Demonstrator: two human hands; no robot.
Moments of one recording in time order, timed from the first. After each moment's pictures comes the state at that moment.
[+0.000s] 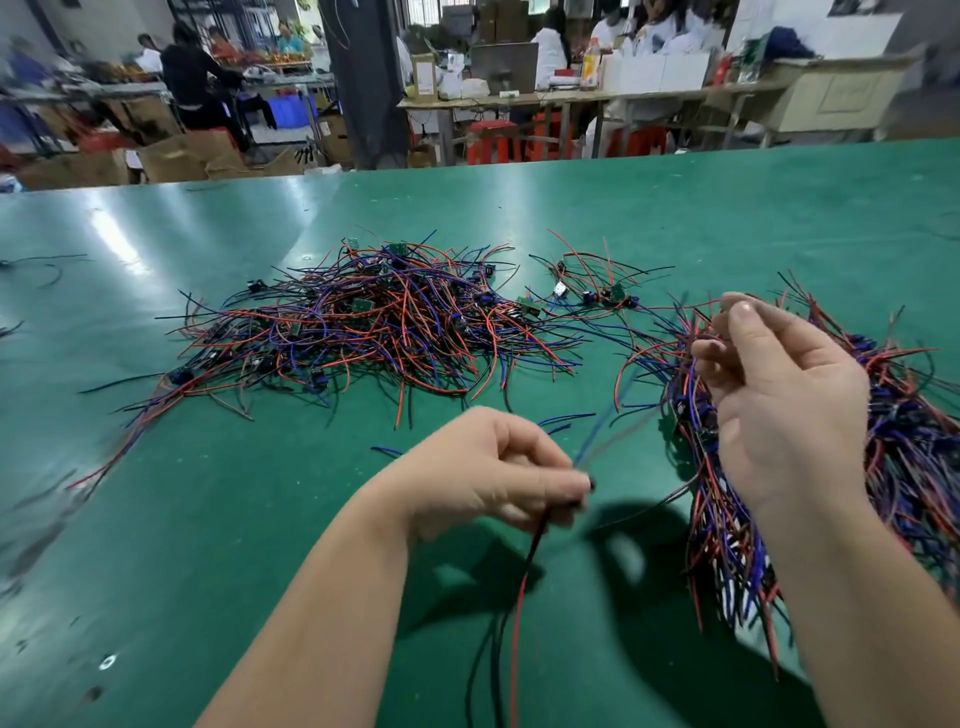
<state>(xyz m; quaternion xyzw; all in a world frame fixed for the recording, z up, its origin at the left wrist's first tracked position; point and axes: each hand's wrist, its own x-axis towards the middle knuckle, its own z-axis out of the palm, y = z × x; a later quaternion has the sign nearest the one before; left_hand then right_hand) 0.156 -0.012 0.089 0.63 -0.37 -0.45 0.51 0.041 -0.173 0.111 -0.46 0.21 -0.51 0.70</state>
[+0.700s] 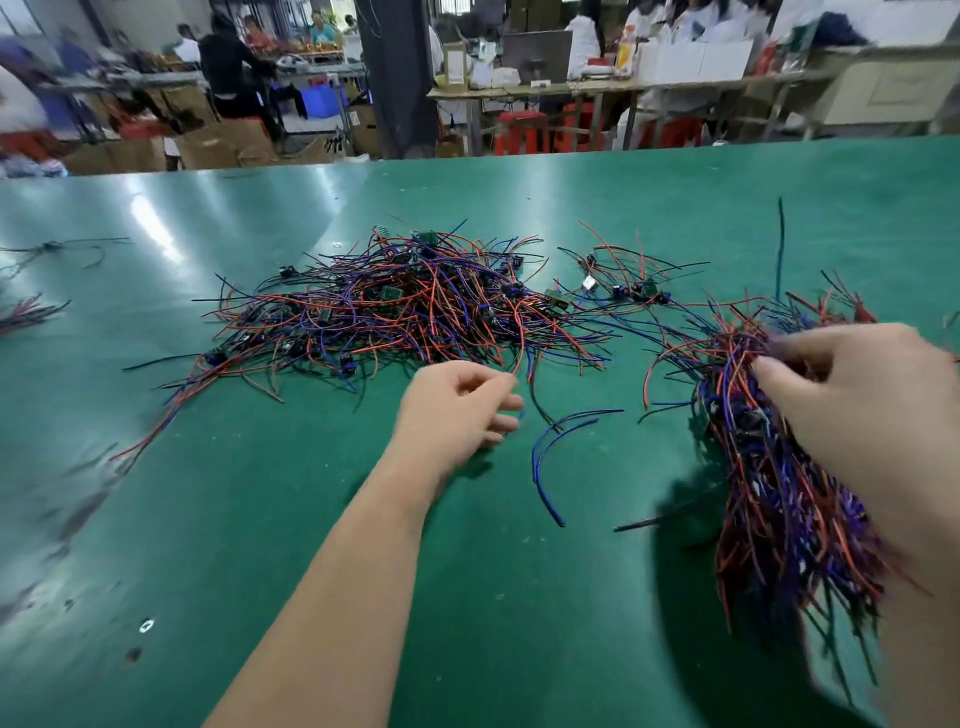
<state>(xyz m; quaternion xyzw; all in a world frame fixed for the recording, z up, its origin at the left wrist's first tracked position) 0.191 -0.018 0.070 0.74 -0.18 -0.20 0.62 0.017 -0.192 0.126 -0.87 0.36 -0.31 0.12</state>
